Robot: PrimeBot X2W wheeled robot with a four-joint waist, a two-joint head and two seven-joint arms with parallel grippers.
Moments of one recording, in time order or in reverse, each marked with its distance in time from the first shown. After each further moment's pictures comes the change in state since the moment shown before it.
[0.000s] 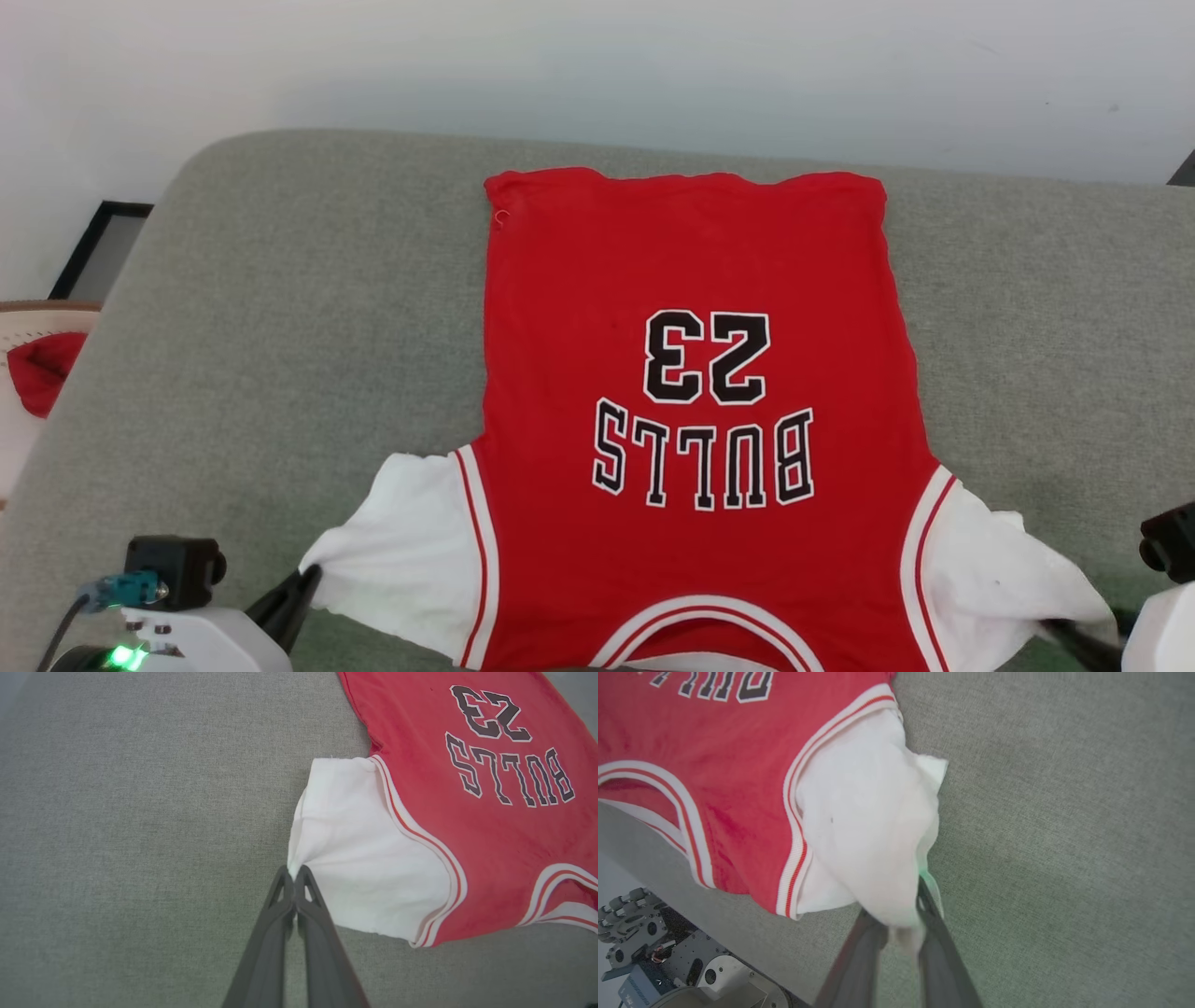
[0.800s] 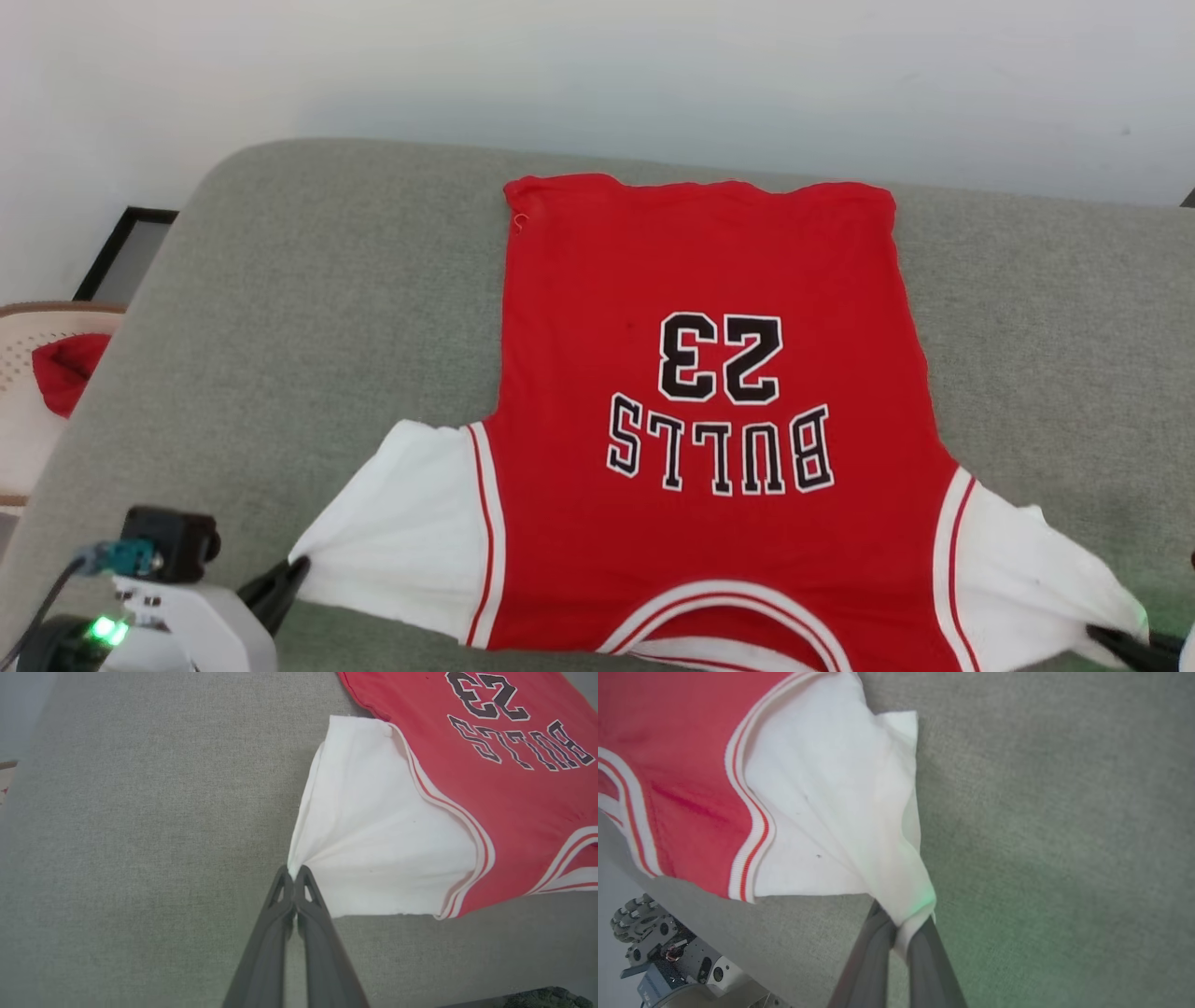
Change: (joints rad) left arm -0.066 0.052 -0.019 -0.003 0.027 -0.043 0.106; right arm -0.141 -0.233 0.300 0.257 0.313 0.000 -0.261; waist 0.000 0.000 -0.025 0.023
